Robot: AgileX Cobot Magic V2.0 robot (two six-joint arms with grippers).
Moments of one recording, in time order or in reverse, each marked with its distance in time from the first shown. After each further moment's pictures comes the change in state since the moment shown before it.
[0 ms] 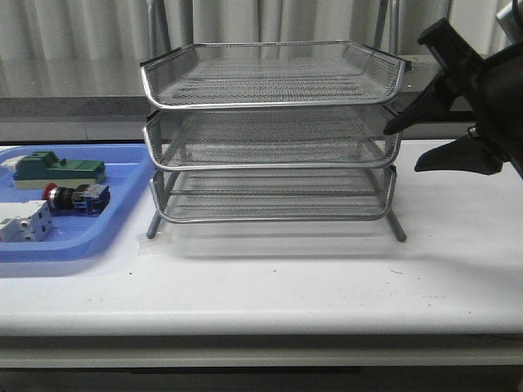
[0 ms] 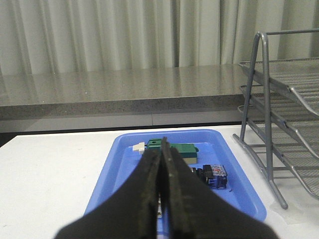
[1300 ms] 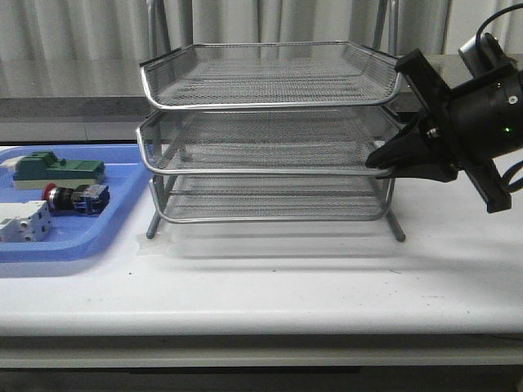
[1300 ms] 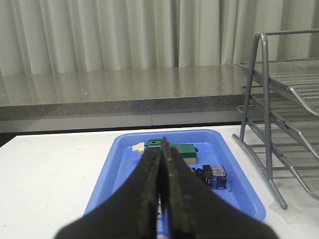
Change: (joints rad) left arm 0.000 0.000 0.000 0.000 0.000 0.000; right arm 0.002 0.148 -0.030 0.010 0.128 -0.077
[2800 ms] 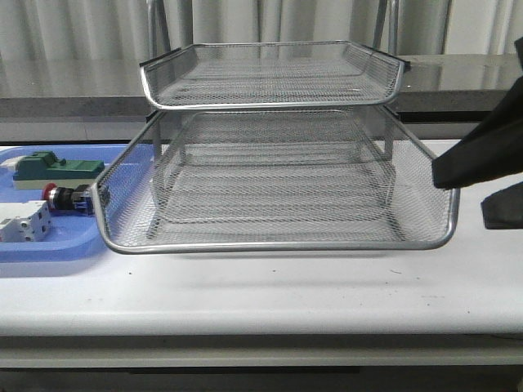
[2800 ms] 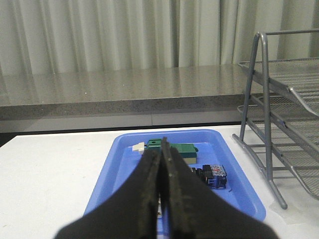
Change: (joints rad) left arm 0.000 0.000 0.000 0.000 0.000 0.000; right arm 0.000 -0.623 0.380 -0.314 -0.030 0.066
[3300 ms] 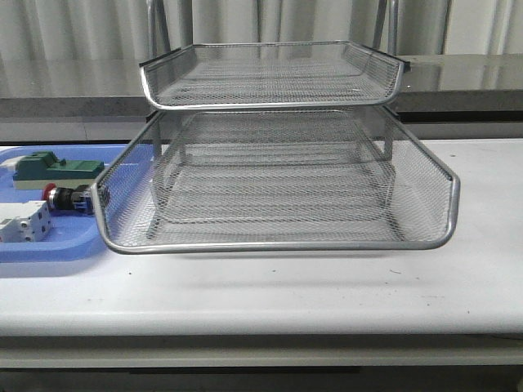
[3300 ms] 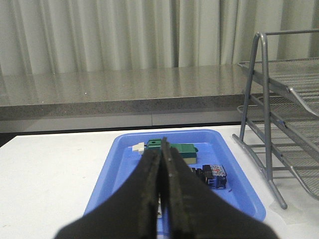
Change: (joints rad) left arm 0.000 0.000 0.000 0.000 0.000 0.000; right arm 0.000 -0.378 -0.318 -1.097 0.303 0.812
